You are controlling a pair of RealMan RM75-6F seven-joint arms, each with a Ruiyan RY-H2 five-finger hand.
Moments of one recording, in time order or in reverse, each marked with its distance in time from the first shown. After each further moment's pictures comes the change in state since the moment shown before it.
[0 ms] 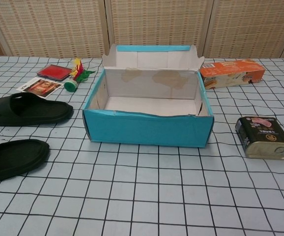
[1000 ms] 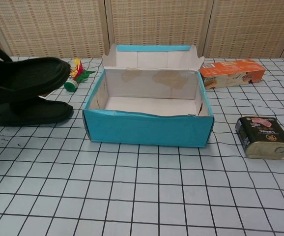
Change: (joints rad) left arm -0.137 0.149 -0.170 -0.198 0.156 0.140 0.020; right arm 0.008 -0.010 0.001 -0.003 0.004 -0.016 -0.011
